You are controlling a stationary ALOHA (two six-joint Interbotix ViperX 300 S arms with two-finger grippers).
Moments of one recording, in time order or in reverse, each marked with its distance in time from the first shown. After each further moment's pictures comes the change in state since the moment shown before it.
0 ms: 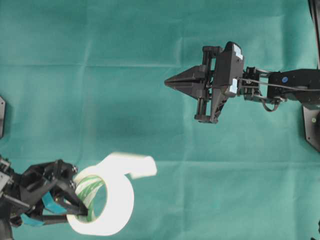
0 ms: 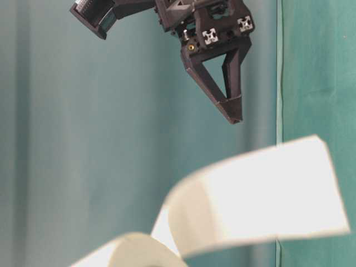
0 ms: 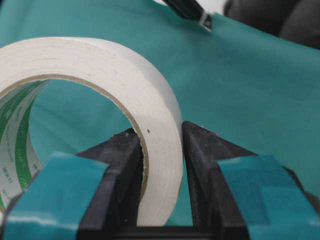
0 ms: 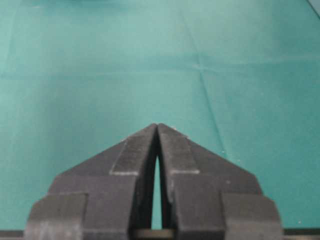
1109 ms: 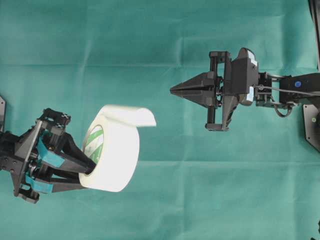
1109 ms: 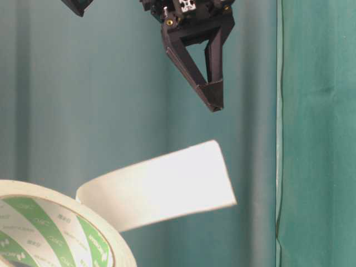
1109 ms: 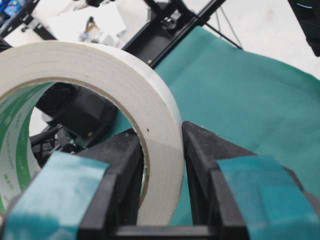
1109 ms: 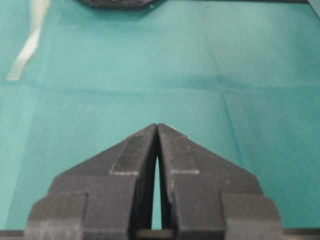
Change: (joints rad) left arm 0.163 -0.109 0.158 -0.002 -0.506 -0.069; right arm 0.048 -0.087 0.040 -0.025 -0.003 0.021
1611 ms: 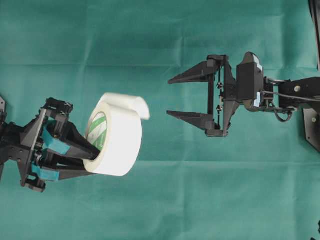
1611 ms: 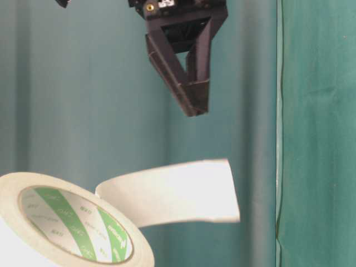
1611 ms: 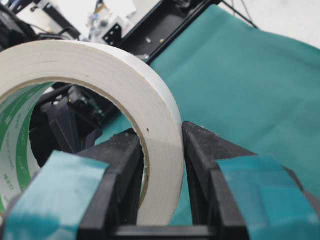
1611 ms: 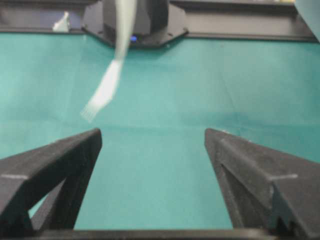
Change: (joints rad) left arm 0.058 0.002 0.017 0.002 0.000 0.000; right arm 0.038 0.002 -0.017 0.000 -0.091 0.006
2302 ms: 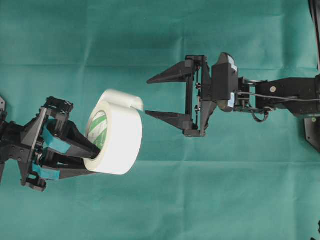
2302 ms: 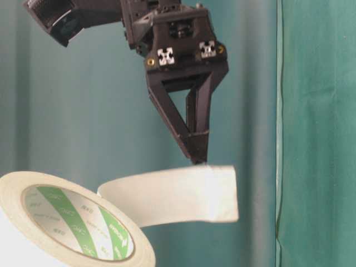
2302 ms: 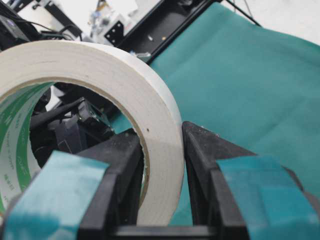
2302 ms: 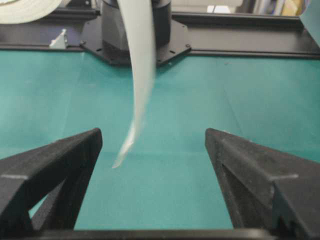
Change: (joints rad) left arm 0.003 0.000 0.002 0.000 0.000 -0.002; right arm 0.000 0.135 -0.133 -0.003 -0.015 0.000
